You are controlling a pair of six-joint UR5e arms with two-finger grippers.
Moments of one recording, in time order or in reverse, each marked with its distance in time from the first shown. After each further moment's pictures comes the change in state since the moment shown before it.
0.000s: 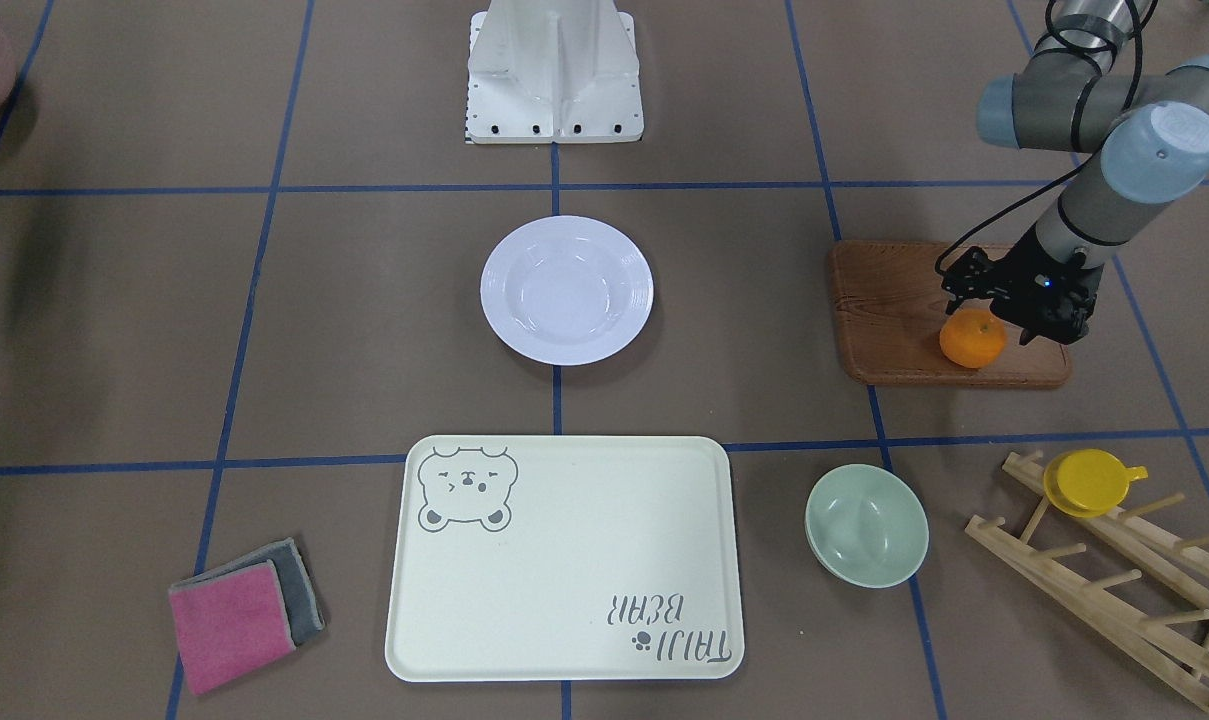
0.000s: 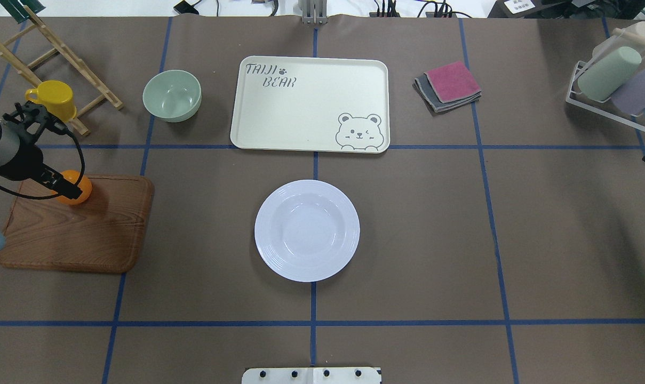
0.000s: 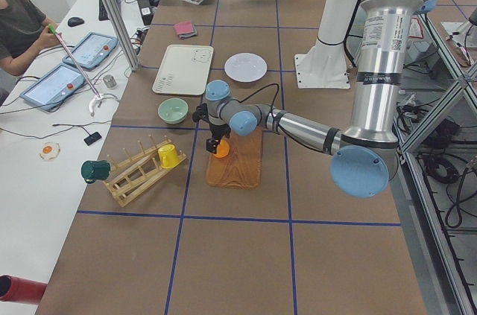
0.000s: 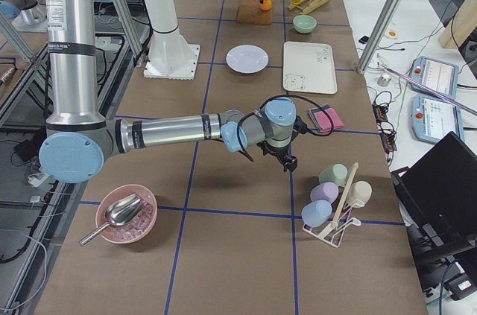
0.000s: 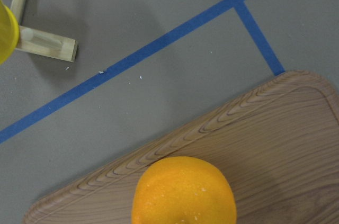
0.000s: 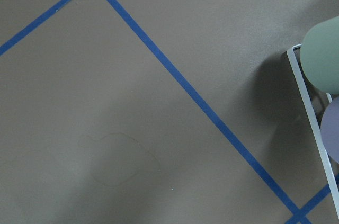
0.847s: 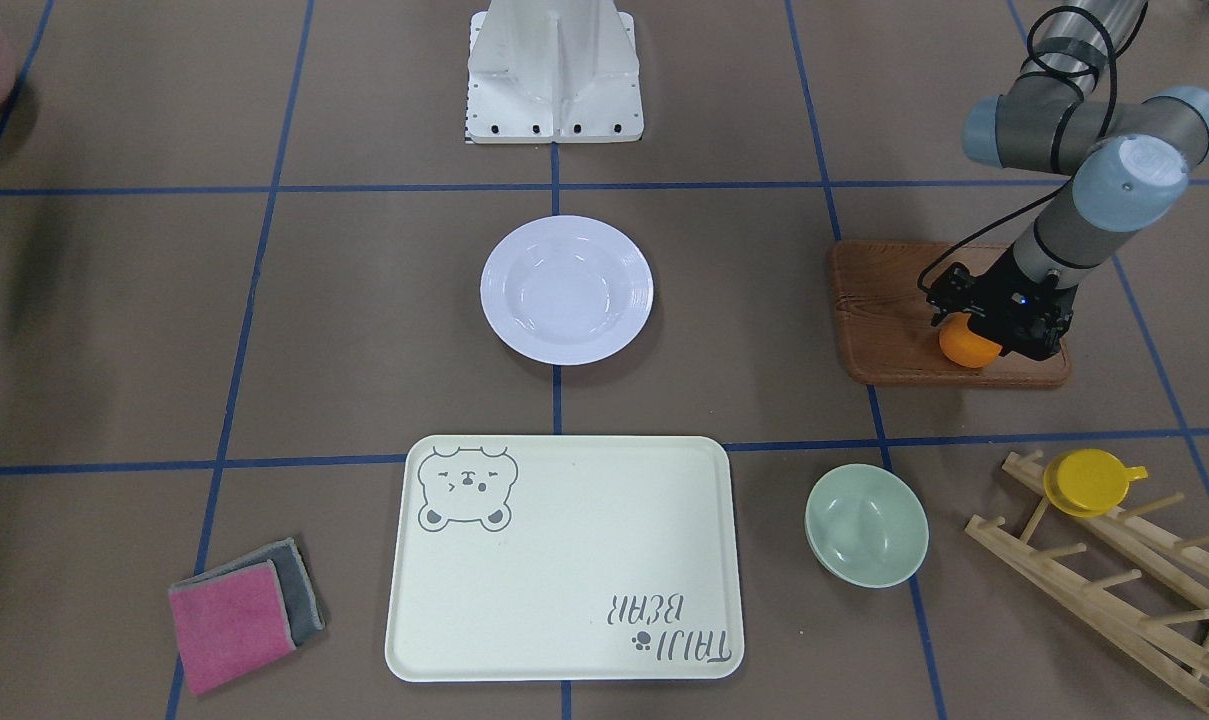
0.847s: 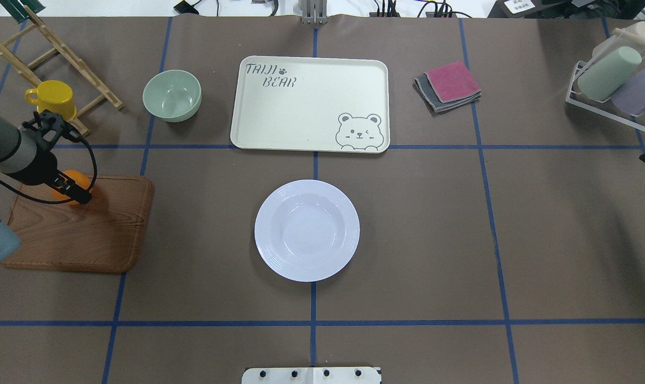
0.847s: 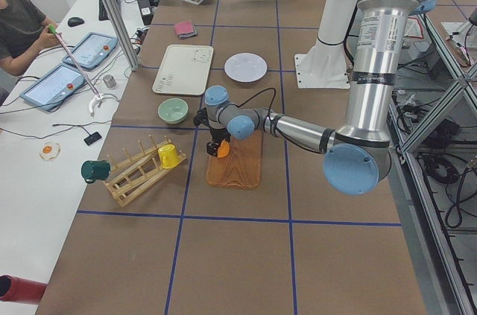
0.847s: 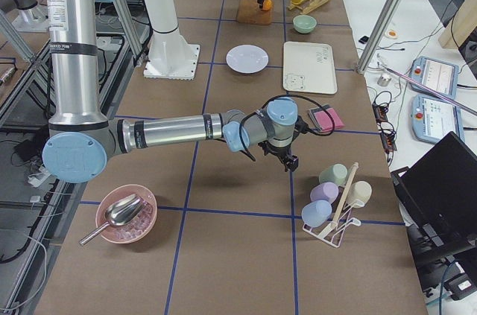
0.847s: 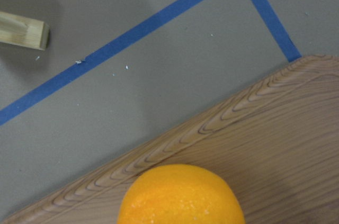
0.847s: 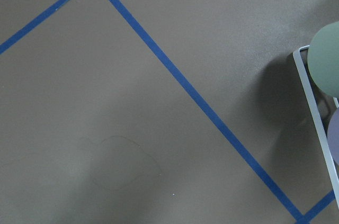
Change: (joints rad) left arm 0.029 -0.033 0.069 -0.030 0.003 -0.002; right arm -0.004 0.011 -0.009 0.000 -0.004 0.000
